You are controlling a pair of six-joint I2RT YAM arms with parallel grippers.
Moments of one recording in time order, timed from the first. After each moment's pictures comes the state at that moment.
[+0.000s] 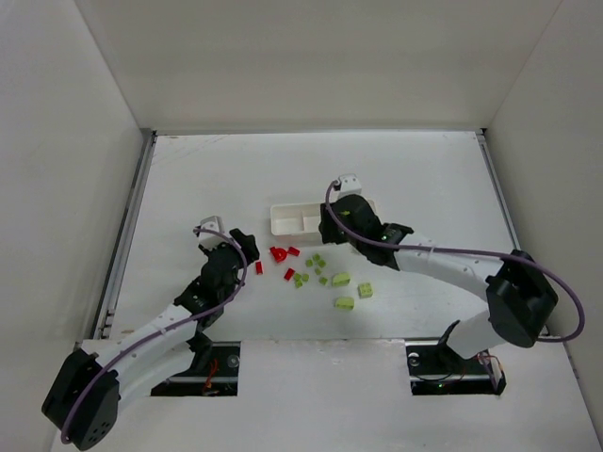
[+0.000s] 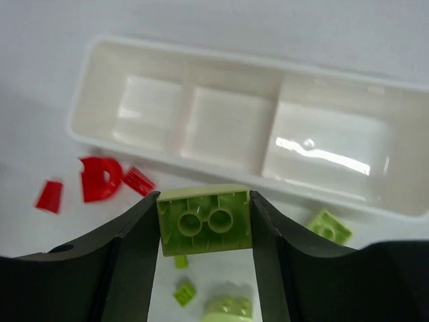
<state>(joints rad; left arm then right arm) -0.62 0.79 0.22 0.27 -0.58 -0.61 0.83 1.47 0.94 -0.09 0.35 0.41</state>
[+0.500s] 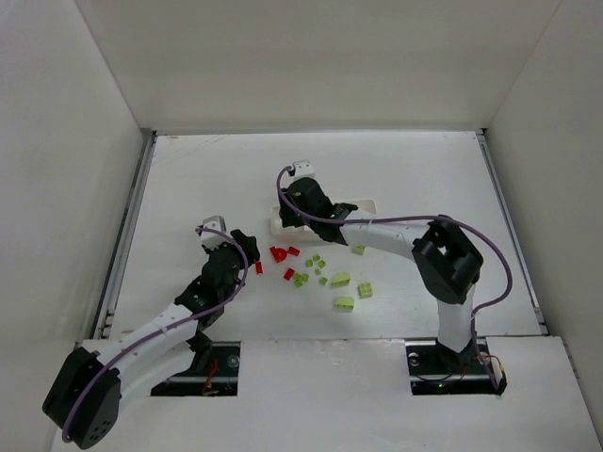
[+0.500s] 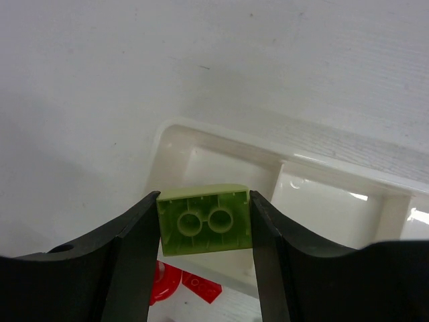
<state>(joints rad) -0.61 0.81 0.22 0.28 -0.54 -0.61 0.86 1.93 1.38 -0.03 0.31 0.40</state>
